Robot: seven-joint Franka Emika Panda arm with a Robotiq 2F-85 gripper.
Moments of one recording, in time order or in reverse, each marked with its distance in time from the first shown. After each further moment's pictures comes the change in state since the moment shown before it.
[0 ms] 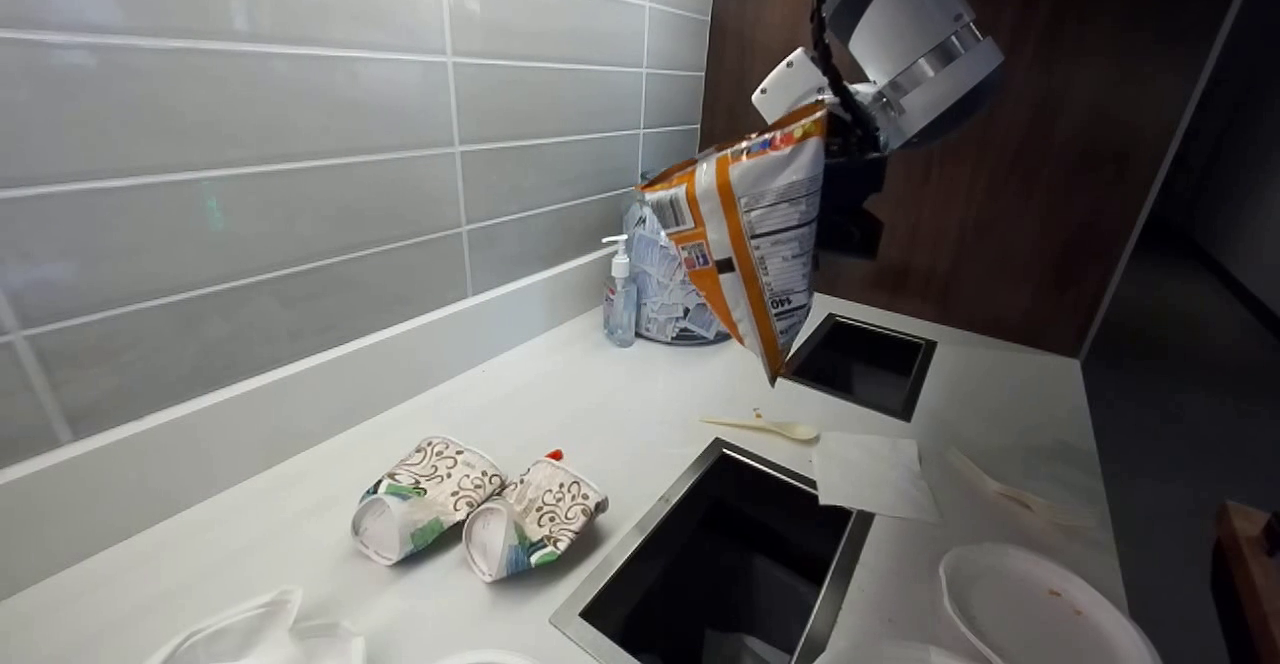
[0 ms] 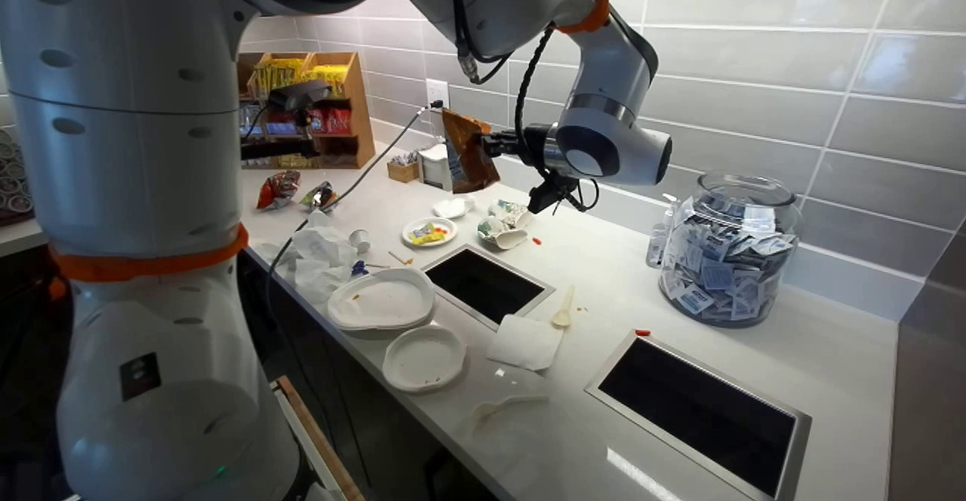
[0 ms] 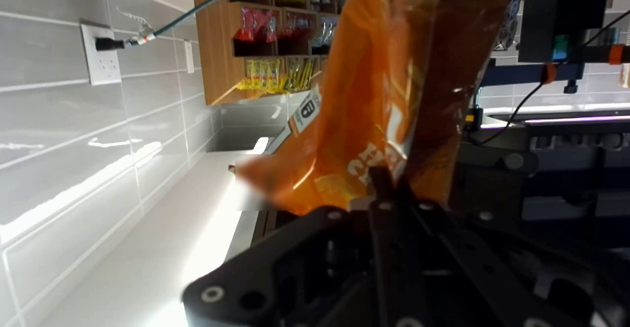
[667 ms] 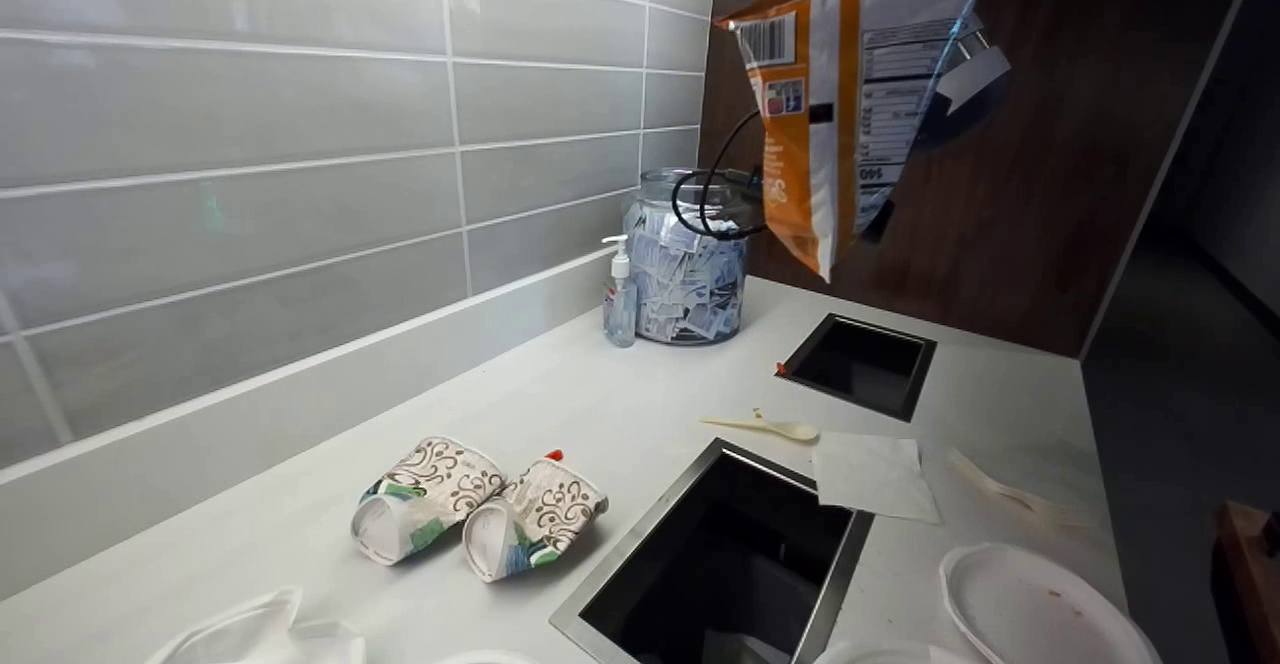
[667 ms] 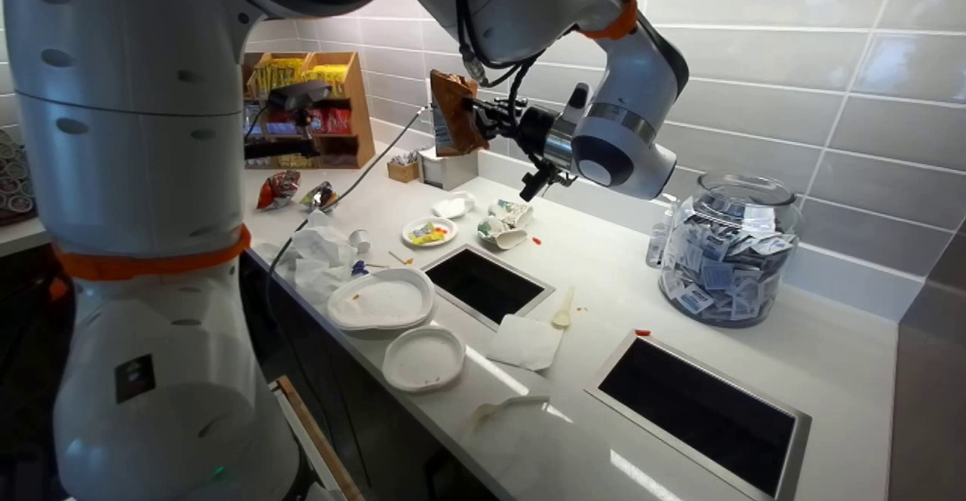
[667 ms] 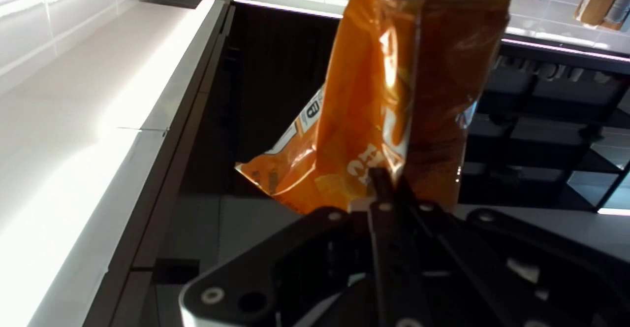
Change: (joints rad) arm -0.025 0.016 -0.042 -0.001 0.098 -0.331 -0.183
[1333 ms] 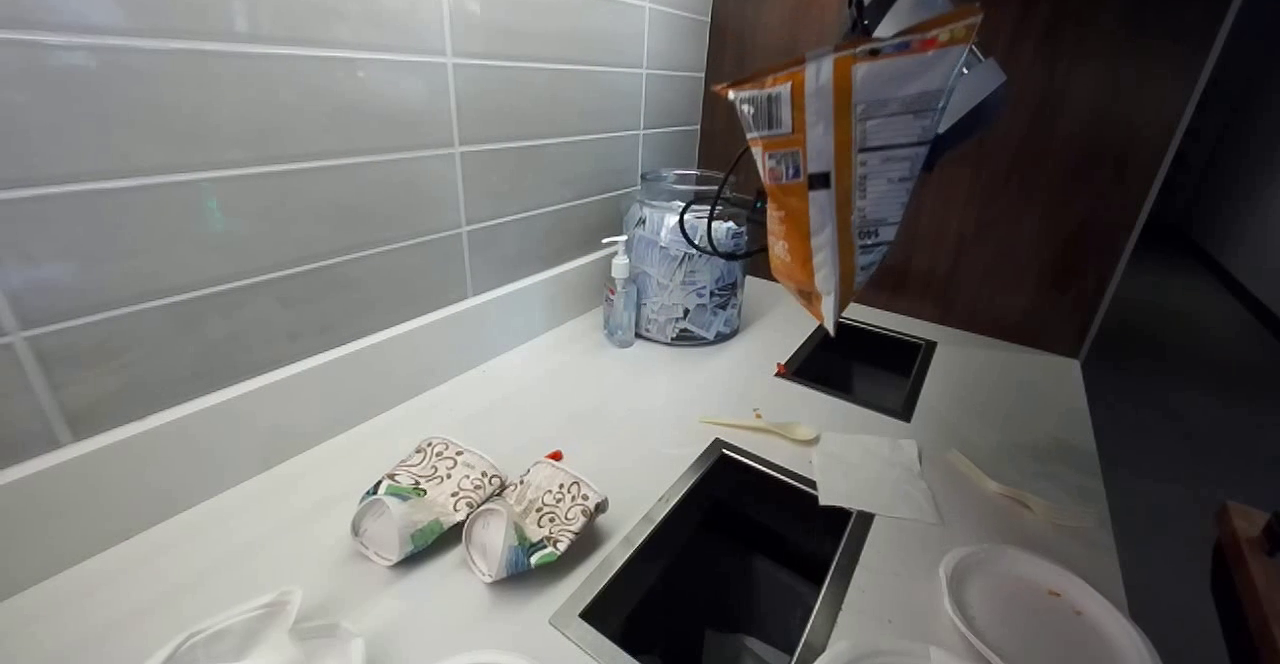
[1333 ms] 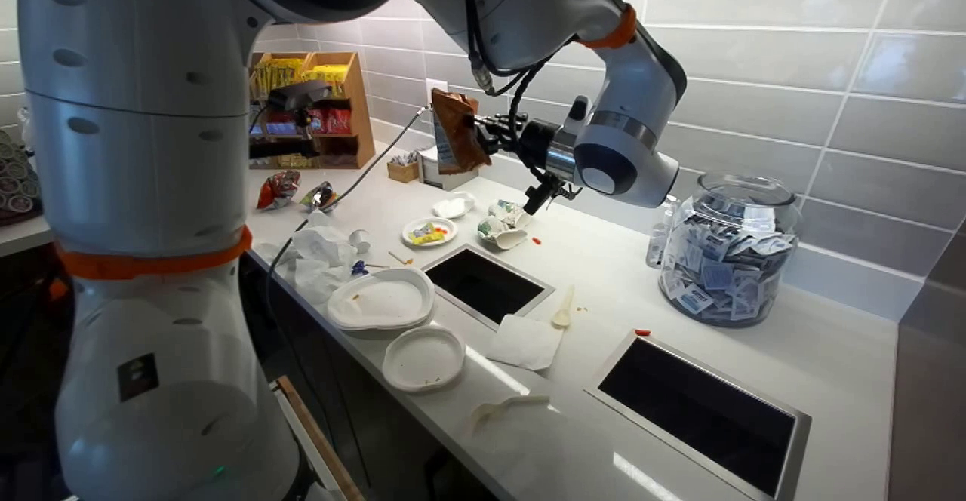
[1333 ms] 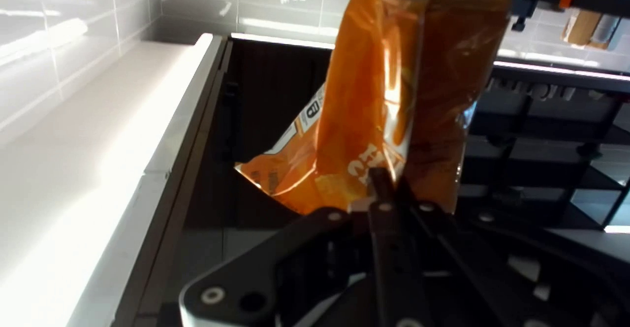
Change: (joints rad) arm 0.018 0.019 -0.024 0.000 -0.068 0.055 -0.006
